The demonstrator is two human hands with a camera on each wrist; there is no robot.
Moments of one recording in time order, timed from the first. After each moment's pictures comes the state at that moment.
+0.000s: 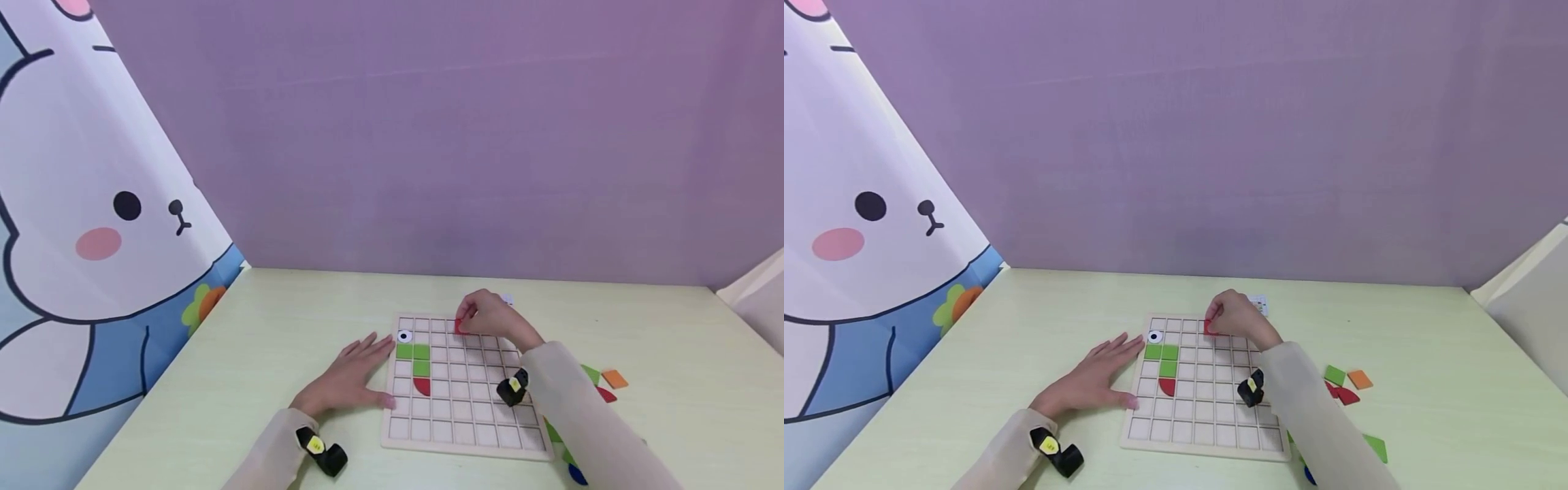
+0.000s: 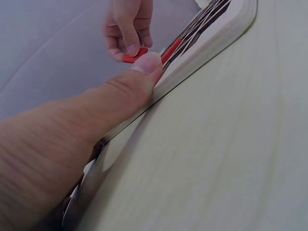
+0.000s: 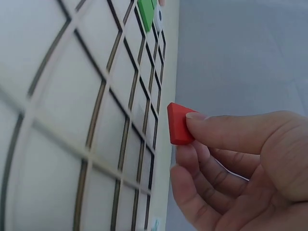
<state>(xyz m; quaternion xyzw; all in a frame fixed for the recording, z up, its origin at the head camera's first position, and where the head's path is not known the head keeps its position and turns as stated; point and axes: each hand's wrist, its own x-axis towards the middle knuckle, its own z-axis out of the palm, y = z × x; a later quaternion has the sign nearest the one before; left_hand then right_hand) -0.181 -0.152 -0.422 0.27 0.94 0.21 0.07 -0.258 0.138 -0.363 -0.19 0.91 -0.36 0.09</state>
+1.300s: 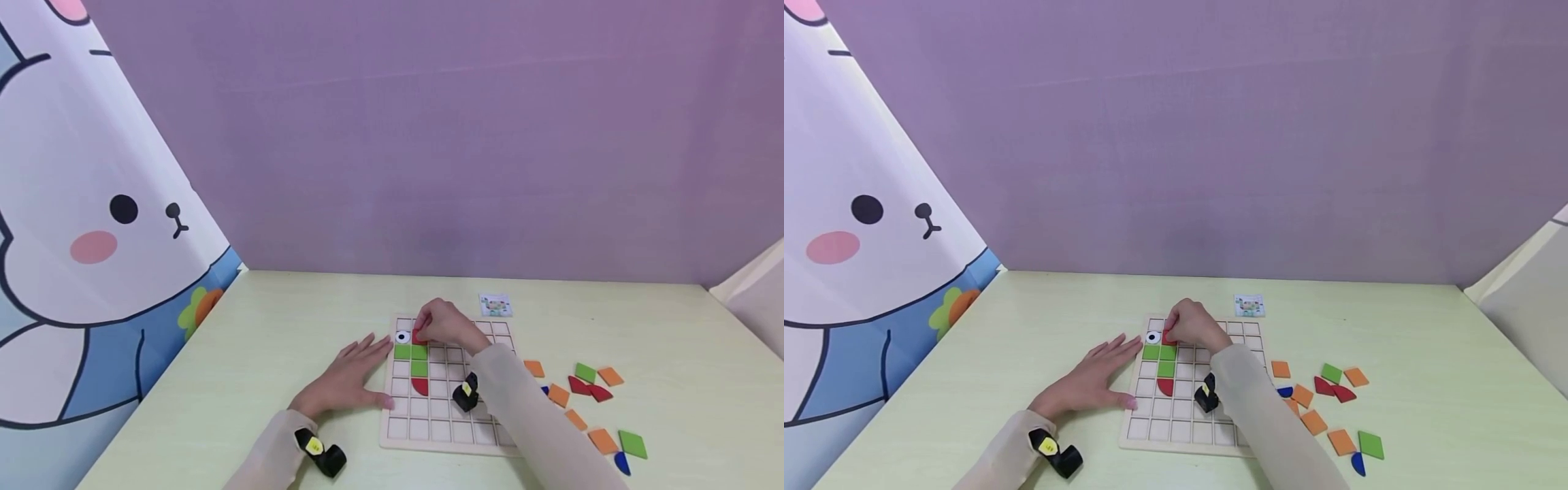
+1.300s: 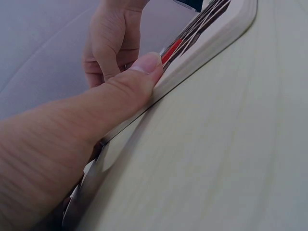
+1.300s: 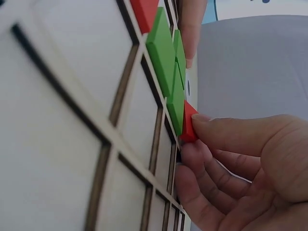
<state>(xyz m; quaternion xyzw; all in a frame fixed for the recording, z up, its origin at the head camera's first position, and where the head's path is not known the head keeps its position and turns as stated) -0.182 -0.146 -0.415 0.26 0.94 0.22 0.08 -0.260 0.071 -0.376 -0.16 0.91 -0.37 0.12</state>
